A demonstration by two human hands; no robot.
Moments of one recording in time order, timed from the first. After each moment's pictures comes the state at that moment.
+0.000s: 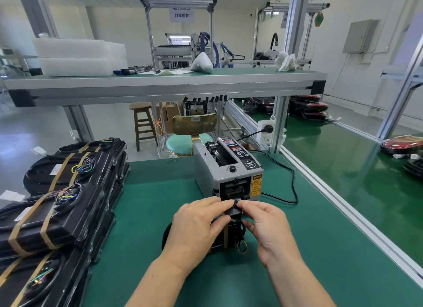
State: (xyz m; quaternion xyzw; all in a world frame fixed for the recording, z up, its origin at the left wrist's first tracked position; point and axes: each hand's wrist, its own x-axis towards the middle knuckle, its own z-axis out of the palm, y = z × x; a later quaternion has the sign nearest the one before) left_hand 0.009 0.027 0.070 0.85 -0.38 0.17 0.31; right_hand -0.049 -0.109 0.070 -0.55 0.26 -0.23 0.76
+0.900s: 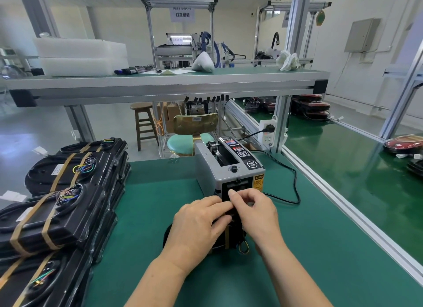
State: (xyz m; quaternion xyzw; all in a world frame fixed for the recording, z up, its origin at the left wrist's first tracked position) left_hand 0.014 0.029 0.072 0.86 -0.40 0.15 0.28; right_hand -0.023 -0.116 0.062 -0.77 0.24 -0.26 0.53
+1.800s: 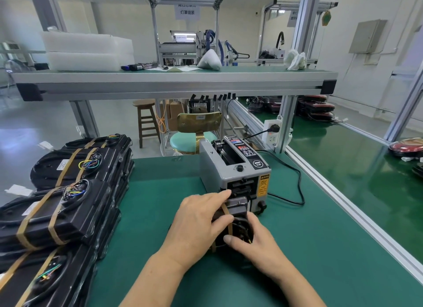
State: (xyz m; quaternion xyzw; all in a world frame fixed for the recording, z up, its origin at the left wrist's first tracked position) left_hand 0.025 0.039 0.067 0.86 -0.39 0.13 0.30; right_hand -0.046 -0.128 0.002 -0.81 0.05 -0.11 0.57
